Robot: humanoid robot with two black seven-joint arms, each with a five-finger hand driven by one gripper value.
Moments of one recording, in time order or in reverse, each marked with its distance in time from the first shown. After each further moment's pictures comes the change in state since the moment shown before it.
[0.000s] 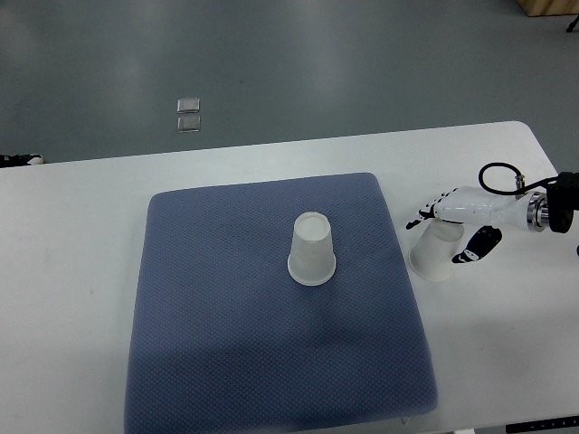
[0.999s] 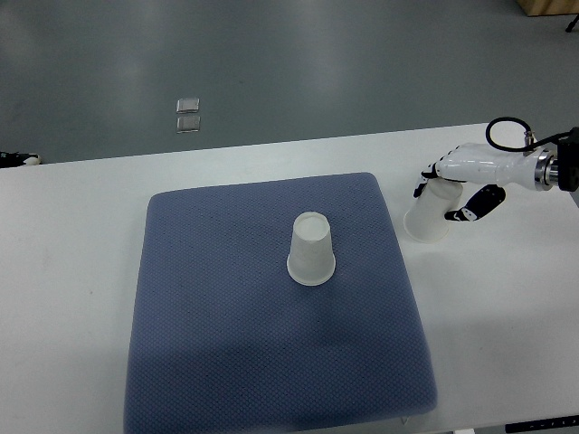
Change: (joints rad) left arm 0.000 0.000 0.000 0.000 0.000 0.000 0.000; right arm 0.145 -0.035 0.006 0.035 0.018 0.043 0.012
